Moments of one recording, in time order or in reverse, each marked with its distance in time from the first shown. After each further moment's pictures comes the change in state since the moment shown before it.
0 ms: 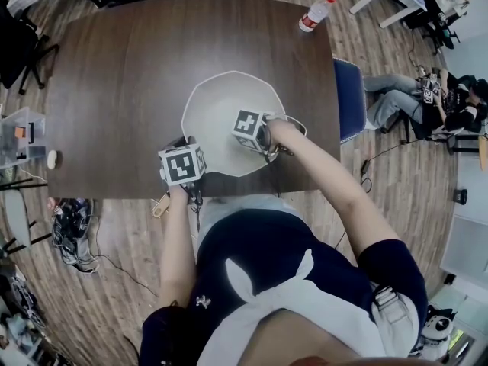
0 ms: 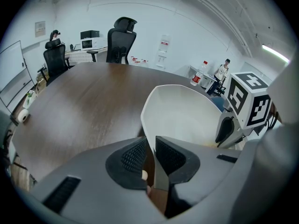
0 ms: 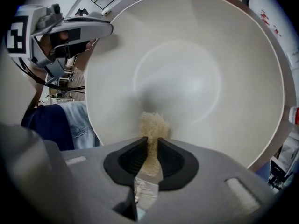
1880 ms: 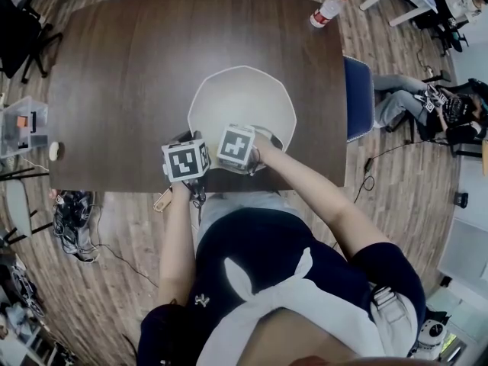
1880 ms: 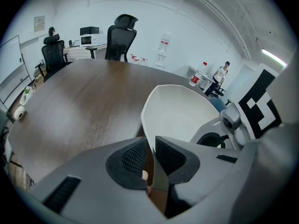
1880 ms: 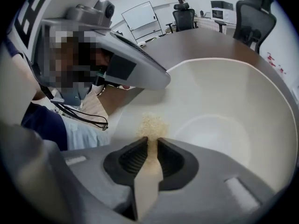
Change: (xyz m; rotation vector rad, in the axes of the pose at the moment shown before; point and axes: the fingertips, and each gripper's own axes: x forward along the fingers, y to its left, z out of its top) left arm 0.003 -0.003 0.004 -0.019 0.018 -0.036; right arm -0.016 0.071 0.112 -0.251 -0.449 -0.010
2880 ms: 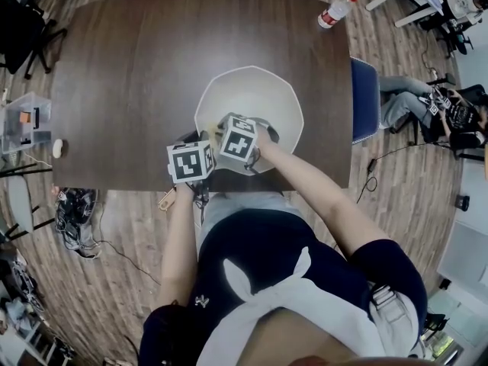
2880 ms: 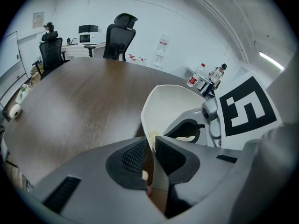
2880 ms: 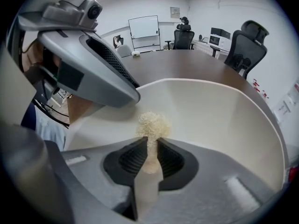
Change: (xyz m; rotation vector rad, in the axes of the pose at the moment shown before) left arm 0.001 -0.001 -0.001 -0.005 -0.001 -0.041; right arm 0.008 -0.048 0.050 -0.134 -0.204 -0.208
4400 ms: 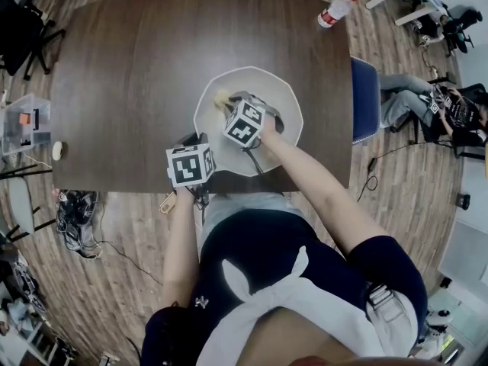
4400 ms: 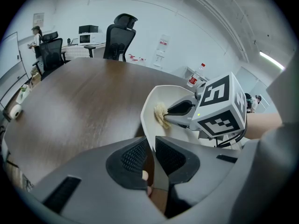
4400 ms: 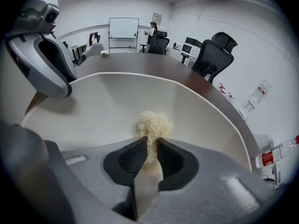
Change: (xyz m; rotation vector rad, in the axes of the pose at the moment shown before) left arm 0.006 -0.004 -0.003 0.002 0.010 -0.014; right arm -0.006 -0.100 -0.025 0.101 -0.014 -0.343
